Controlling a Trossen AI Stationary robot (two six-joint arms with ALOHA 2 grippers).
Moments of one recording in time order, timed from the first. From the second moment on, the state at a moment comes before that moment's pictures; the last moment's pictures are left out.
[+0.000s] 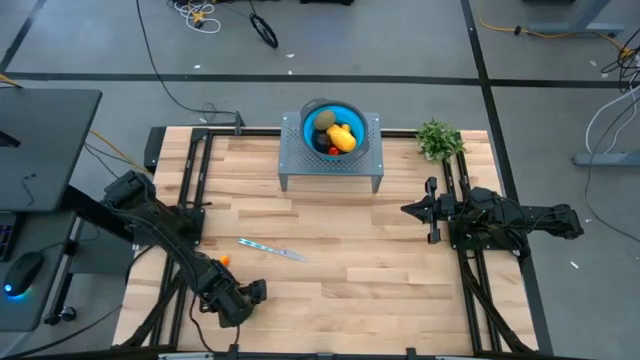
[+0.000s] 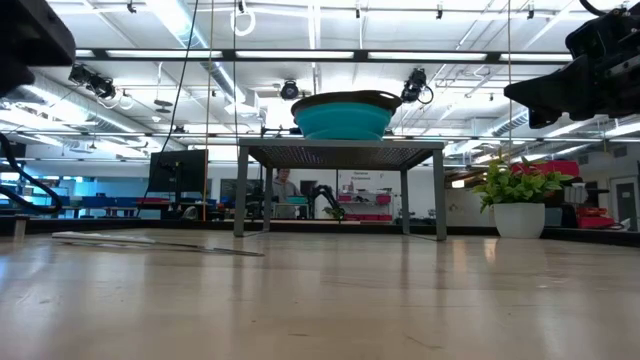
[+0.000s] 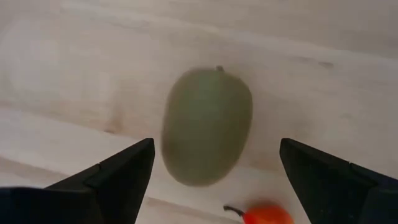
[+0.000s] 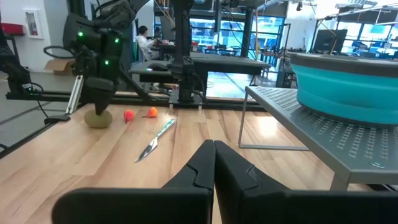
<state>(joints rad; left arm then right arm) -0.80 1.60 0.97 -0.62 -0.02 0.60 -0.03 0.00 0.01 0.00 0.00 -0.07</state>
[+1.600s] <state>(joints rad) -0.78 1.69 0.96 -0.53 0.01 0.70 -0.03 0.00 0.01 0.00 0.00 -0.07</state>
